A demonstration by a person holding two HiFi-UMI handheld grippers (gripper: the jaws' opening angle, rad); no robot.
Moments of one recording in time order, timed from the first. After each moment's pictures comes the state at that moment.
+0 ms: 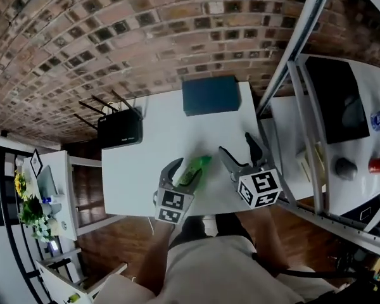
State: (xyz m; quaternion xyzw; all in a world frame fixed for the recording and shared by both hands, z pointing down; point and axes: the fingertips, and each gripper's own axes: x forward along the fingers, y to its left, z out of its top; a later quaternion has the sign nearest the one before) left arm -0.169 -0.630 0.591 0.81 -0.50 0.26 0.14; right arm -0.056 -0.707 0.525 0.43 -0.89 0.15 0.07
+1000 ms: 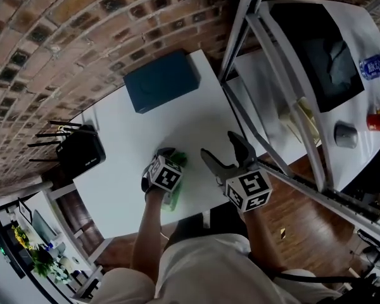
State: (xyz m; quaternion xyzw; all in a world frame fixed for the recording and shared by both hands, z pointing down) left arm -0.130 -0.665 0.791 0.79 -0.23 0.51 0.23; right arm -0.015 -0.703 0.611 0.50 -0.82 0.26 0.09
